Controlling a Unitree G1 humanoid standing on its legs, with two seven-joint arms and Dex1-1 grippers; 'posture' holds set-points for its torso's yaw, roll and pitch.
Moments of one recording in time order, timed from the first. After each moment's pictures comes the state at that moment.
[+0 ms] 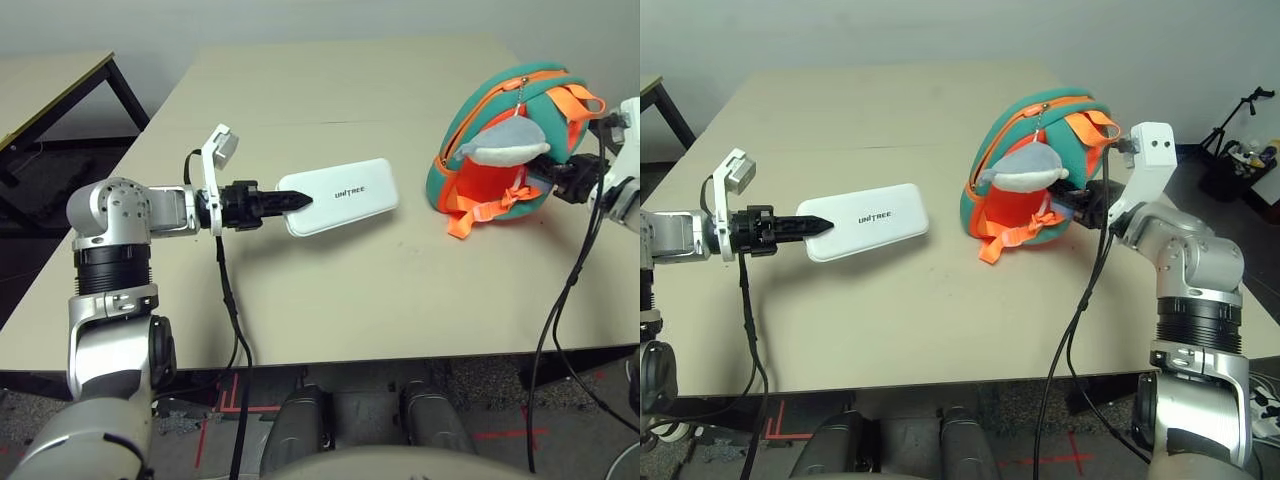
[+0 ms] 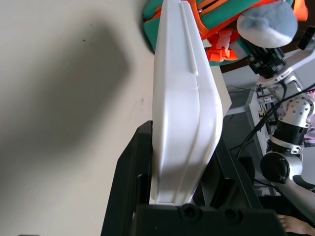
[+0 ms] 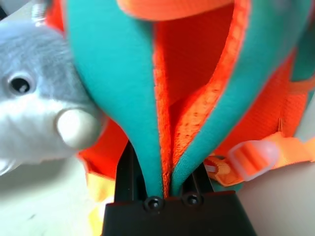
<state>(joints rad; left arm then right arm) -0.74 0.58 0.27 0.24 -0.82 1.53 -0.73 -0.57 -0.78 -0.25 0.09 0.53 0.84 0.68</state>
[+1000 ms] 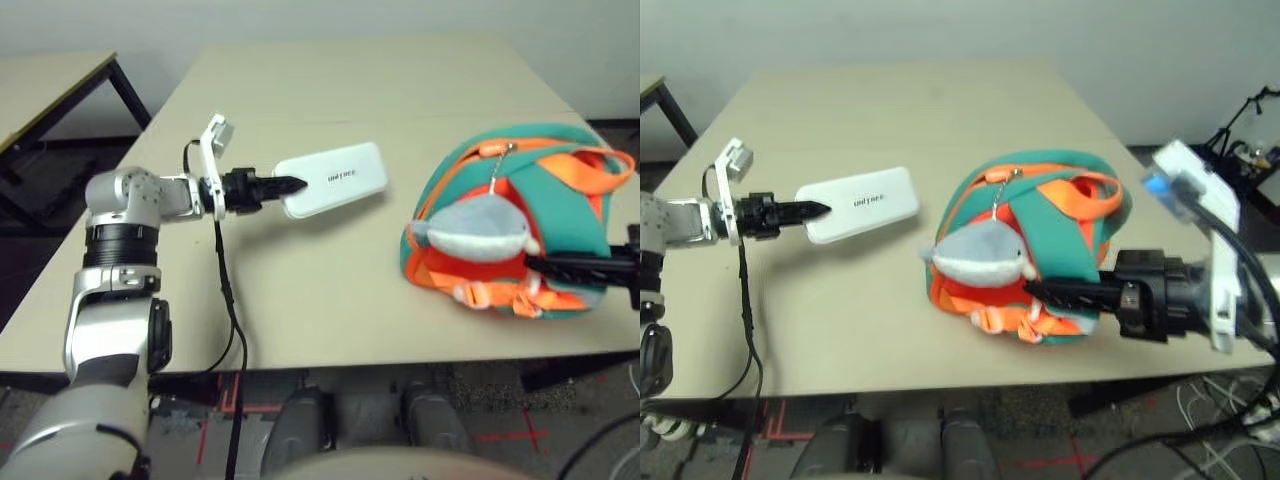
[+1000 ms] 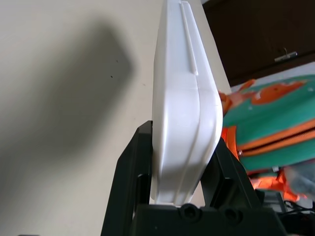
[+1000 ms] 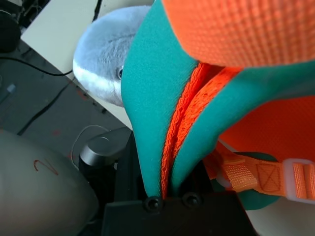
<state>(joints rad) -0.88 0.62 0.10 0.53 -0.68 1.27 -0.91 0.15 -1.32 -0.83 -0.56 1.93 1.29 0.34</state>
